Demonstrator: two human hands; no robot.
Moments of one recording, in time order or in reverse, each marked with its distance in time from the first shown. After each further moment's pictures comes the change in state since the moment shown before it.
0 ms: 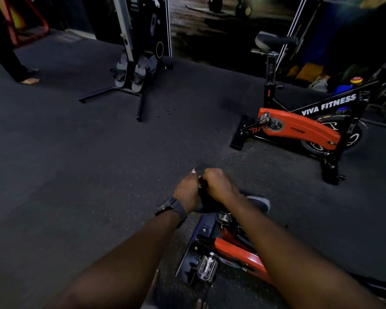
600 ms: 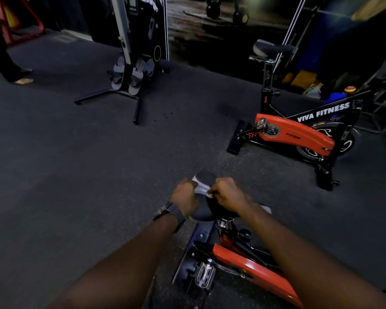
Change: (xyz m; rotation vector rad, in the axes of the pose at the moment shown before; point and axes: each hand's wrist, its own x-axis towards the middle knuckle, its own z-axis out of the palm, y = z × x) left_hand 0.006 -0.013 -0.005 -0.008 0.001 -0.092; right_hand 0.000 0.028 0.005 -0.010 -0.108 -0.015
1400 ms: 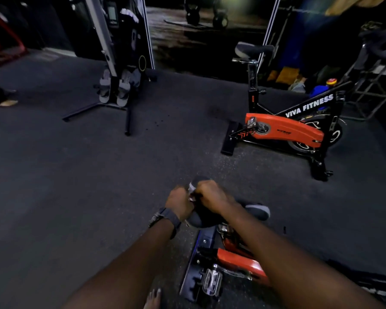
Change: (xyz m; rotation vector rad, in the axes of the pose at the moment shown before) left_hand 0.013 -0.007 -0.007 -0.022 -0.045 -0.022; right_hand 0.007 -0.046 -0.010 0.122 0.042 0.039
